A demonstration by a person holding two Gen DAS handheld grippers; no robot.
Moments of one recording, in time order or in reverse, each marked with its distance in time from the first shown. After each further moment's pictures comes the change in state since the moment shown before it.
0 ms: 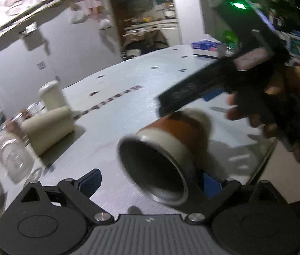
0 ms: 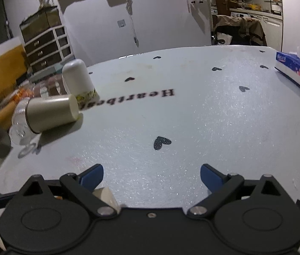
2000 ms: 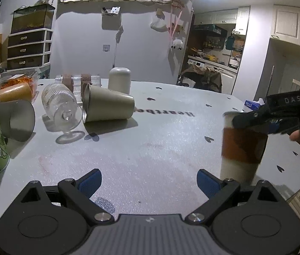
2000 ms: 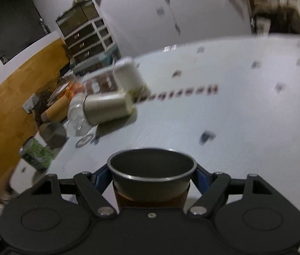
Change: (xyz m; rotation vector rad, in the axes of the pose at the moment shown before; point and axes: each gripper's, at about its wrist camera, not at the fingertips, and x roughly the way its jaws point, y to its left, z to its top) left arm -0.037 0.050 -0.033 -0.479 -0.139 0.082; right arm -0.050 -0.003 0.037 -0.028 0.069 0.237
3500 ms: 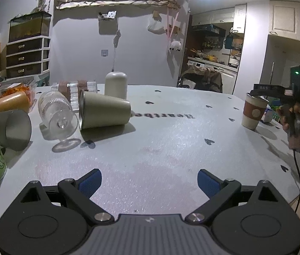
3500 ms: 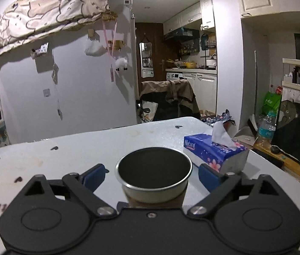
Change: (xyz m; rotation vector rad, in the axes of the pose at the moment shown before) left arm 0.007 -0.012 0.004 0.041 -0.023 0.019; right arm 0.023 -0.153 0.070 0.080 -0.468 -0.589
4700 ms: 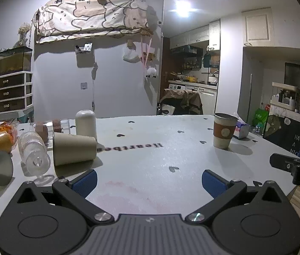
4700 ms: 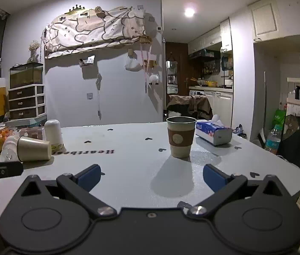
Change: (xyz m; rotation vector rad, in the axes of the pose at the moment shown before) left arm -0.023 -0.059 0.011 0.092 -0.155 -0.063; right arm -0.256 0.022 -0.108 -0.096 -0.105 0.123
